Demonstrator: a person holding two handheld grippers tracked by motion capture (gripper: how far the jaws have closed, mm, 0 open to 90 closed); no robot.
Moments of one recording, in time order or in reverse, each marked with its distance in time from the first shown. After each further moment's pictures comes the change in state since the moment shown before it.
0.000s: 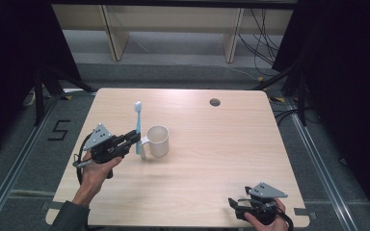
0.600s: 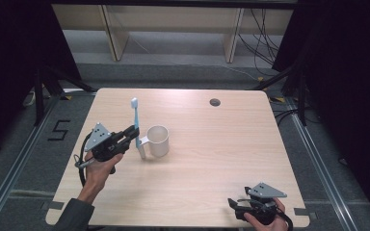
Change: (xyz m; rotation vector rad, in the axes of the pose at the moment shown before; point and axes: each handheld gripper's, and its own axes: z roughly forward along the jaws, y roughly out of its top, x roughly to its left) left arm 0.008 -0.005 0.008 -0.094 0.055 0.023; right arm -0.002 0.000 0.001 0.000 -0.005 -0.031
